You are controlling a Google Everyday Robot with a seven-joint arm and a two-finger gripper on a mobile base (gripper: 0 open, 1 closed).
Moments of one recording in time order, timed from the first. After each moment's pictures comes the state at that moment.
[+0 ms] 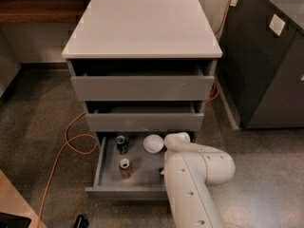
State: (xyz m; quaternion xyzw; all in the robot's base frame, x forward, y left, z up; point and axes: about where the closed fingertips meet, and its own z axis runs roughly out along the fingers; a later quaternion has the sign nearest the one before) arm 0.698 -0.126 0.138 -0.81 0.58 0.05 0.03
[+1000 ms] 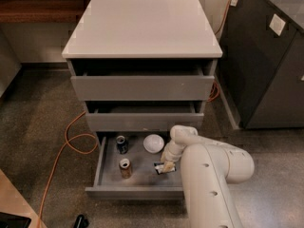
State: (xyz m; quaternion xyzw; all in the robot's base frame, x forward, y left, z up) arm 0.687 -0.097 0.213 -0.74 0.65 0.14 0.10
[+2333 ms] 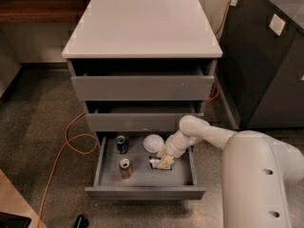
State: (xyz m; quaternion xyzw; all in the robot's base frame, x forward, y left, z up) arm 0.632 -0.063 0.362 -0.67 0.68 0.22 0.17
